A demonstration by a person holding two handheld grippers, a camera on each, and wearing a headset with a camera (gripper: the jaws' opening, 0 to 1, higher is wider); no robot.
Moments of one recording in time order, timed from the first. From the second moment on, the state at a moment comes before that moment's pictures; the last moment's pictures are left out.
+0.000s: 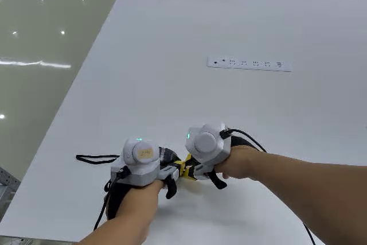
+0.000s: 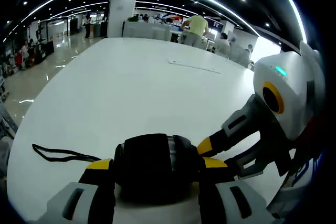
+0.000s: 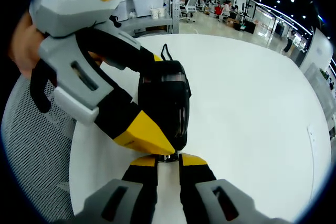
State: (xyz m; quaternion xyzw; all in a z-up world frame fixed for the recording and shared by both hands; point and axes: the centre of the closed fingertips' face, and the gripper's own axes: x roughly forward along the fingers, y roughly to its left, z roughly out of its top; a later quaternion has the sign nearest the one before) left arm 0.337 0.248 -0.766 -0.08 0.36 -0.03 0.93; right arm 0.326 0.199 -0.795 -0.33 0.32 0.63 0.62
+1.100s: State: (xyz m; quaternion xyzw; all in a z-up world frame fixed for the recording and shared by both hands) left arm 0.321 0.254 -0.741 -0.04 0.31 -0.21 0.93; right arm 0.326 0.110 -0.767 -0.28 0.32 0.56 0.71
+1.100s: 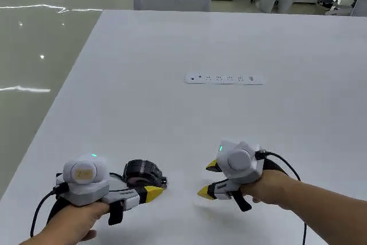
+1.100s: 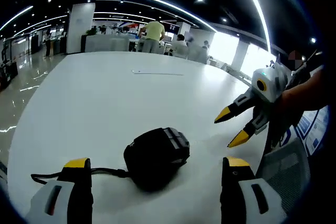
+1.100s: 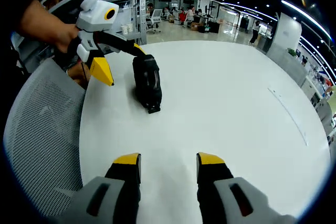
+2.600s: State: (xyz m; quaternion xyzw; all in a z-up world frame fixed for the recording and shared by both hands) left arm 0.251 0.297 -0.721 -0.02 0.28 -0.24 0.93; right arm 0.284 -0.093 -0.720 -0.11 0.27 0.40 0.87
